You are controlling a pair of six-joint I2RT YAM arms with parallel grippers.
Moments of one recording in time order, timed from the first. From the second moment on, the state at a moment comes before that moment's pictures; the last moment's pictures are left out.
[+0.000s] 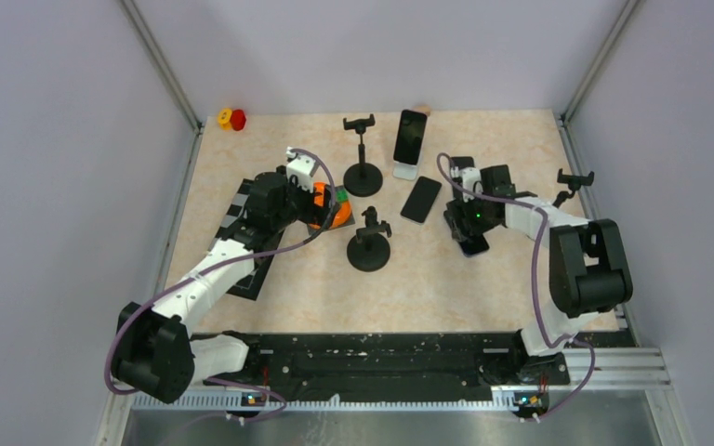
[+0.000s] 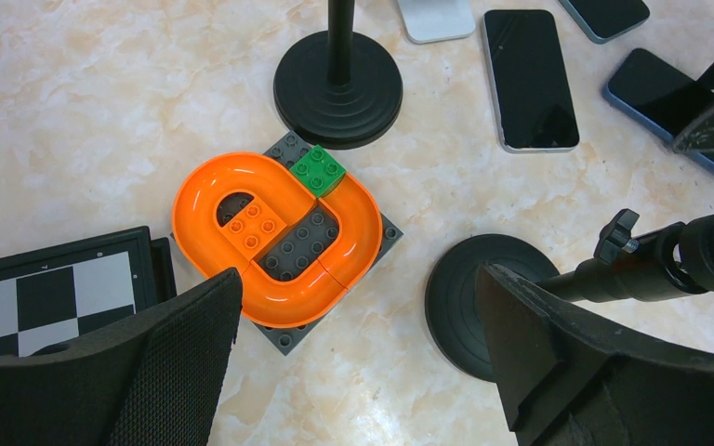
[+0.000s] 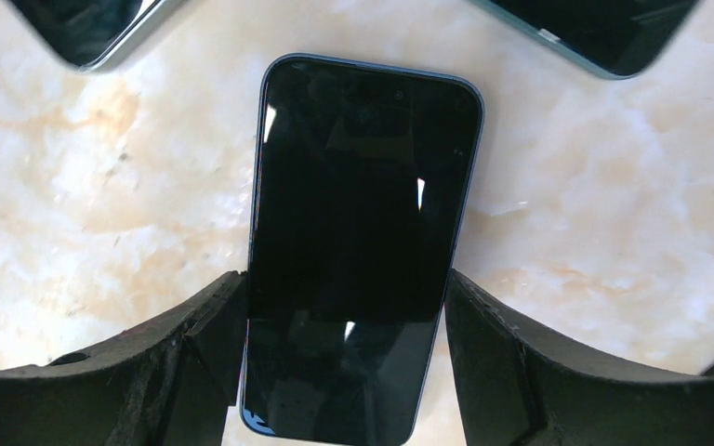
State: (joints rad) left arm -0.38 1.21 0.80 0.03 0.17 -0.02; right arm 0.16 1.65 0.95 -0.31 -0.17 -0.23
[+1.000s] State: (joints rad) left arm -0.38 1.31 1.06 -0.07 0.34 0.02; right arm 0.33 1.46 0.97 -0.34 -0.28 -0.37
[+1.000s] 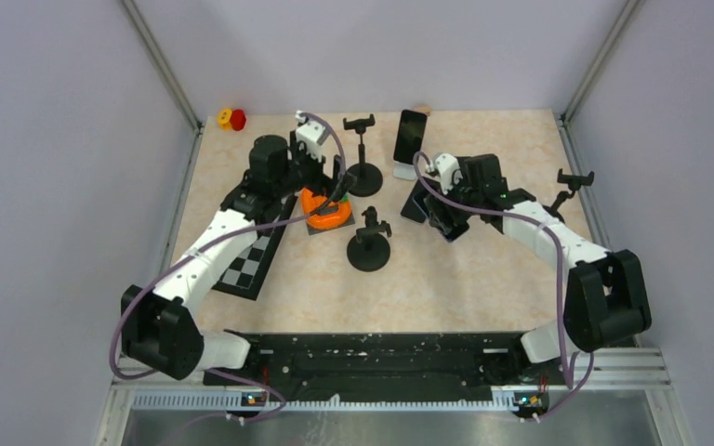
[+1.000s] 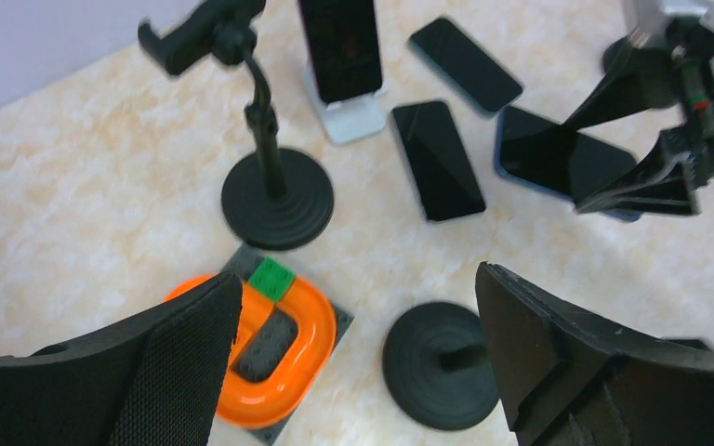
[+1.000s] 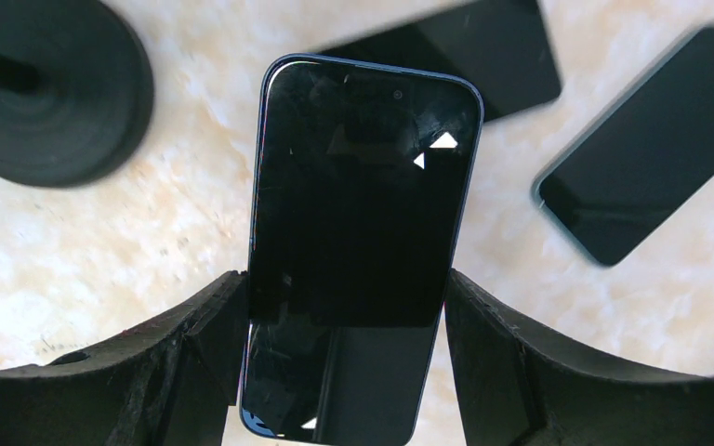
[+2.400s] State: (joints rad) left arm -0.55 1.91 1.57 0.00 0.78 -0.73; right arm 0.40 1.29 1.07 -0.20 -0.38 -0.26
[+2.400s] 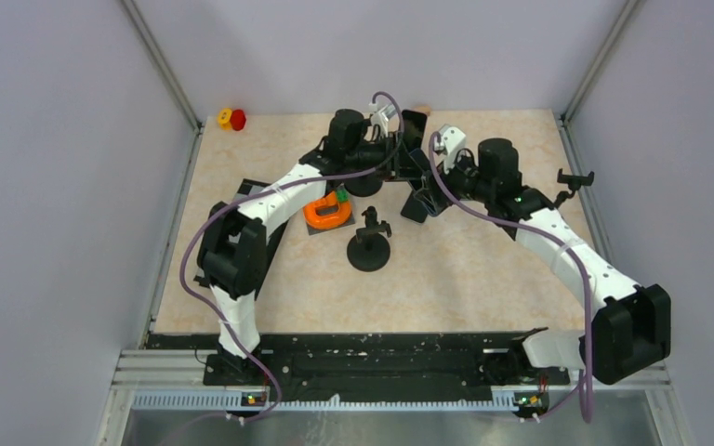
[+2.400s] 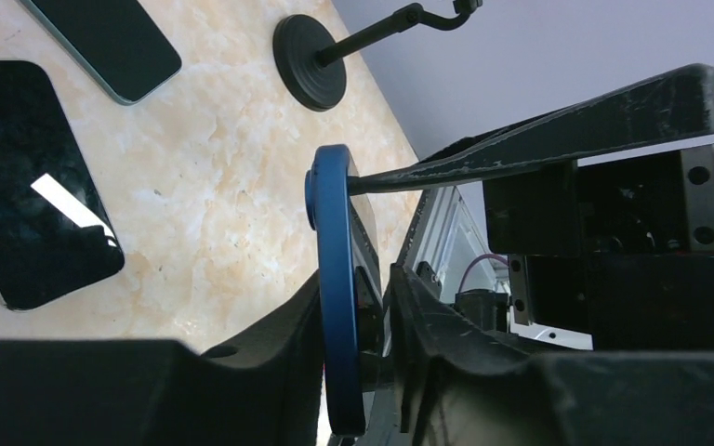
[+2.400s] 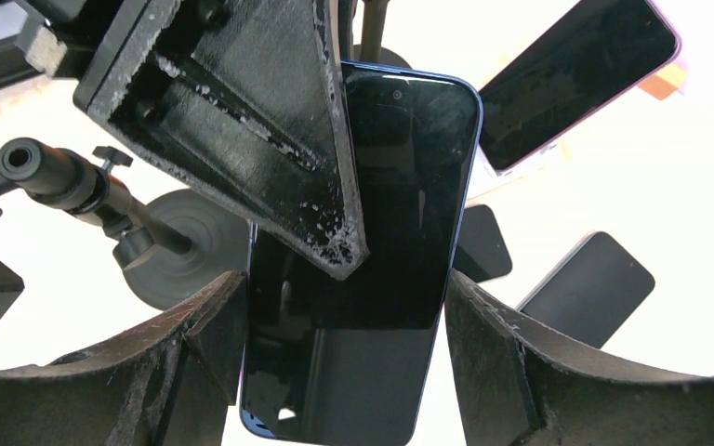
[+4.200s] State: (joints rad) left arm -0.50 1.55 1.48 -0.09 1.10 -0.27; right arm 0.38 1.34 1.28 -0.33 -1.07 -0.09
